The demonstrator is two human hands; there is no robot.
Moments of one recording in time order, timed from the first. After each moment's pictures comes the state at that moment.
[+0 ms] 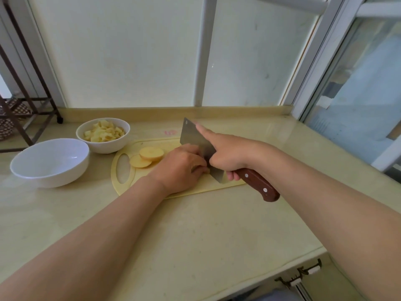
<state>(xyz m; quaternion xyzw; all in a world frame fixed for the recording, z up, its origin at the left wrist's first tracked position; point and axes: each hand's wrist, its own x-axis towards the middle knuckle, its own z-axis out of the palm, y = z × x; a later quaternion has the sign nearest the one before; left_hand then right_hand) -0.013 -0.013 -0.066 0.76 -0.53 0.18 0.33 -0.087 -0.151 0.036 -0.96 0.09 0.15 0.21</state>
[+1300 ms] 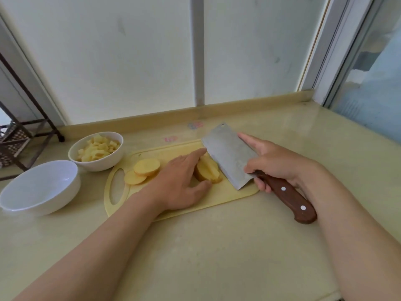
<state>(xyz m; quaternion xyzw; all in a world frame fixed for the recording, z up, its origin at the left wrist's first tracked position) -0.012 -0.022 -0.055 0.89 -0.40 -0.02 0.22 -0.083 -0.260 -0.023 -0.82 0.10 0.09 0.56</state>
